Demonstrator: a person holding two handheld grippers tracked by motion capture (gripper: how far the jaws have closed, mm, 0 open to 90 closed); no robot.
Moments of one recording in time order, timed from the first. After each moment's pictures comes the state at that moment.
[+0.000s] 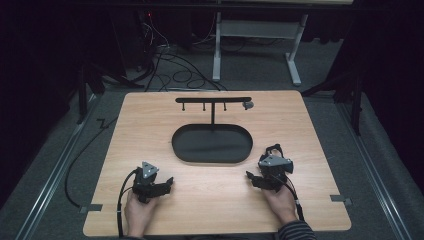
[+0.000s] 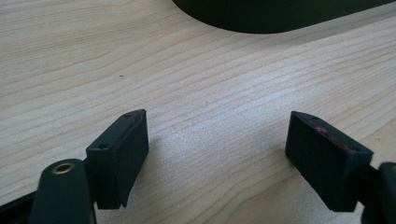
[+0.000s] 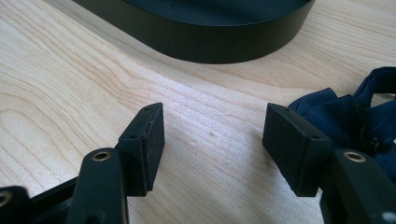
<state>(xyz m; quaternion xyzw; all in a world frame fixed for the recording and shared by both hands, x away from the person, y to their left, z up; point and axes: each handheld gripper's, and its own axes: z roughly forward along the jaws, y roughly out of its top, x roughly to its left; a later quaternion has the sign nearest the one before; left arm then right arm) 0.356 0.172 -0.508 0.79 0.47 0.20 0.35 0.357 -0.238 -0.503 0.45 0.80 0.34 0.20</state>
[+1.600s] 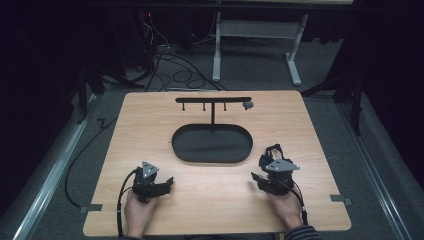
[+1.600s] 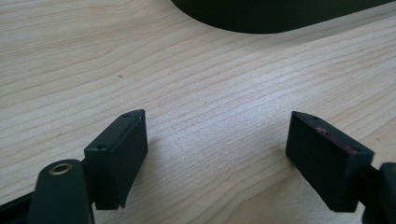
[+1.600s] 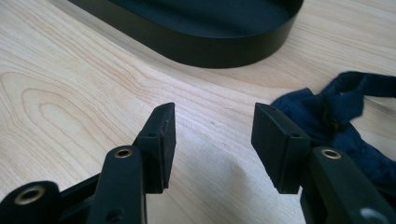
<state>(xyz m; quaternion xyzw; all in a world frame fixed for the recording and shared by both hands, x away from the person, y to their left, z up) 0.356 0.172 -0.508 0.79 0.47 0.19 0.35 0.333 -0.249 -0.488 0.45 0.79 0.36 0.22</state>
